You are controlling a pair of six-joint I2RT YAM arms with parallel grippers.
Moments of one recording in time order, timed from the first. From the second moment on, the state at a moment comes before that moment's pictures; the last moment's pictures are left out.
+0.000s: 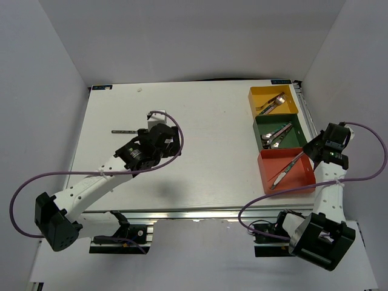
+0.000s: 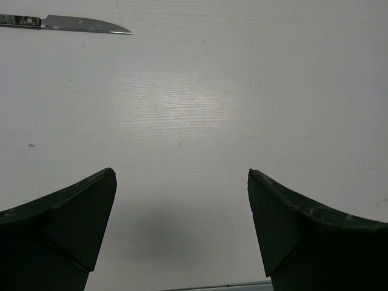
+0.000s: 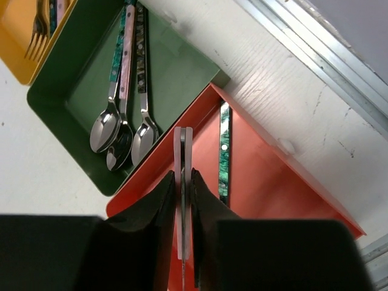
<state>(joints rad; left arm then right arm) -0.79 1.19 1.07 -0.63 -0.54 -0.58 -0.38 1.03 0.83 -0.51 0.01 0.47</state>
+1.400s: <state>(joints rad) -0.01 2.23 1.73 -0.85 -0.58 -1.19 0.08 0.88 0.83 -0.53 -0.25 0.43</state>
